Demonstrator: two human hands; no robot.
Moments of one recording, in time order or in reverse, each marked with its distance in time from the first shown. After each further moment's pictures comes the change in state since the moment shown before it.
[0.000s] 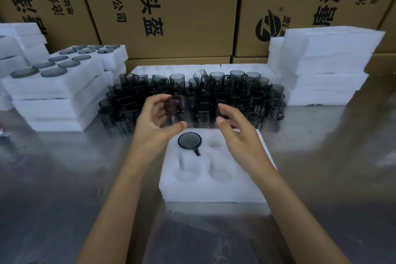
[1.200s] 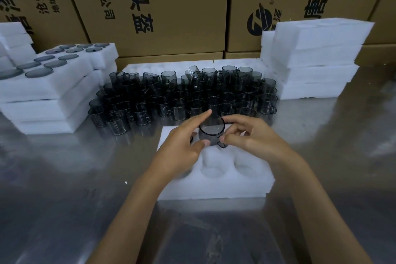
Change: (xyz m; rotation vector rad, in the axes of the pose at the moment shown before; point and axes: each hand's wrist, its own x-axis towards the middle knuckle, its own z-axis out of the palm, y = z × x) left_hand -0.024 -0.002 0.050 0.514 -0.408 -0.055; right_hand 0.007 0.006 -0.053 -0.038 -0.266 0.169
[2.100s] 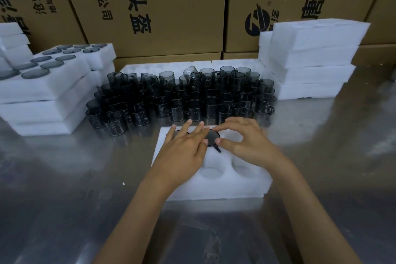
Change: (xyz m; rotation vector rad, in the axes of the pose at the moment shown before) left_hand -0.001 -0.005 0.011 0.586 -0.142 -0.003; right_hand 0.004 0.016 0.006 -0.476 0.078 -0.053
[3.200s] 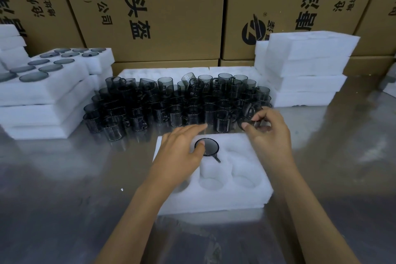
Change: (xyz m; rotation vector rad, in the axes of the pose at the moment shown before) left_hand -0.004 0.005 -0.015 -0.286 0.251 -0.030; right_hand 0.015 0.039 -0.006 0.331 0.652 -0.055
